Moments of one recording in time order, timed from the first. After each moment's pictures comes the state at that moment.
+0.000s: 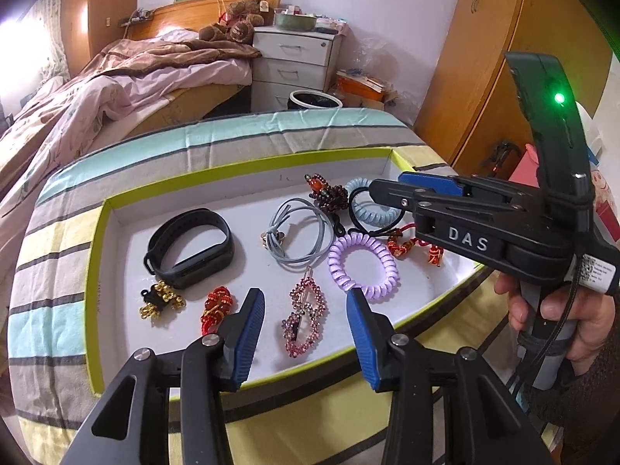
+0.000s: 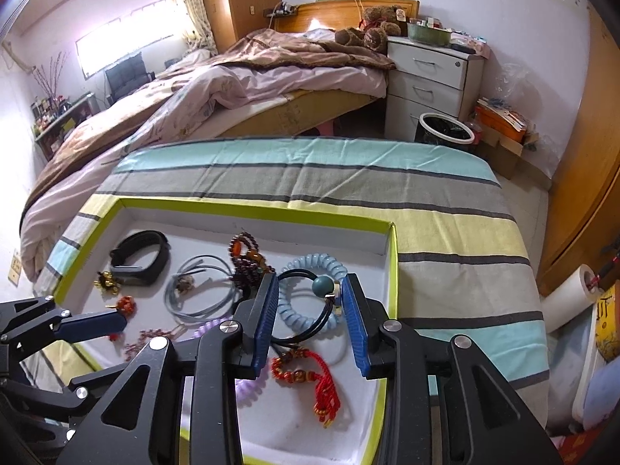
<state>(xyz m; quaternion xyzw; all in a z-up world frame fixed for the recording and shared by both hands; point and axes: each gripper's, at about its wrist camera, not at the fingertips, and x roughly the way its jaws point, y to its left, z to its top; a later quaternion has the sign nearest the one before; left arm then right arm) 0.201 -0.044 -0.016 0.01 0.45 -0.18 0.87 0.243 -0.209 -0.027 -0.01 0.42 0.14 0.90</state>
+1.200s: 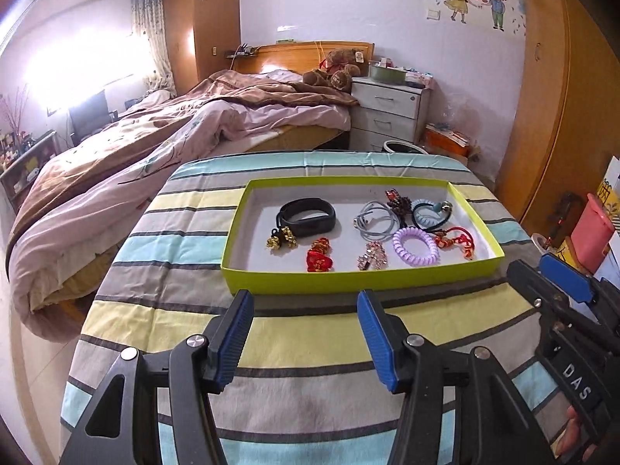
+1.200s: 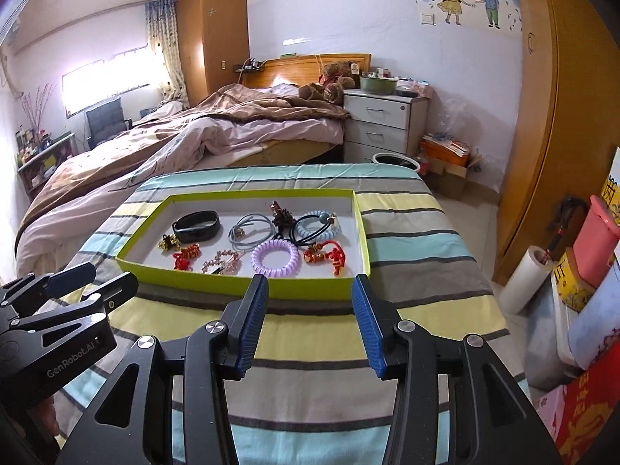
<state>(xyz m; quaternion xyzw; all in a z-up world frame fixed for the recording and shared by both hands) 0.091 -0.016 0.015 -0.01 0.37 0.00 0.93 0.085 -0.195 0.007 0.00 0.32 0.05 0.95</state>
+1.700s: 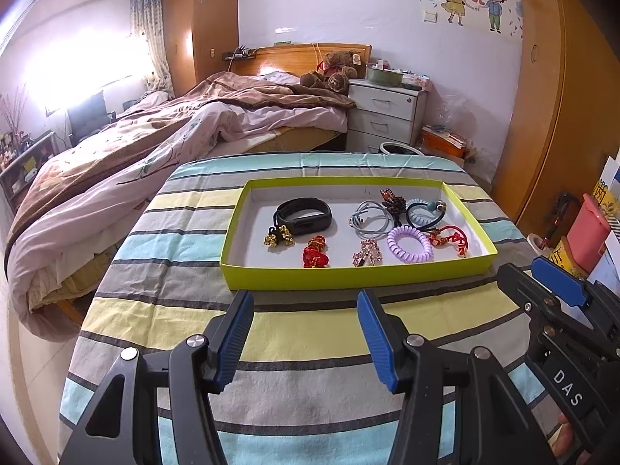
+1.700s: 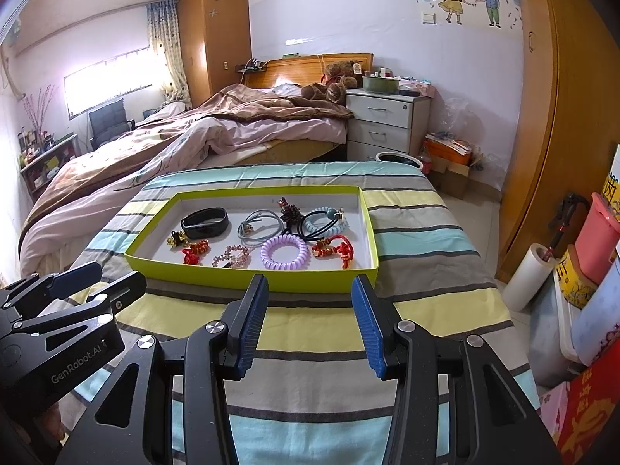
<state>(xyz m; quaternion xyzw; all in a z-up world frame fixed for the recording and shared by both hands) 0.083 -0.017 0.017 -0.01 0.37 0.00 0.93 0.076 -0.191 0.007 0.01 0.32 0.06 0.95</state>
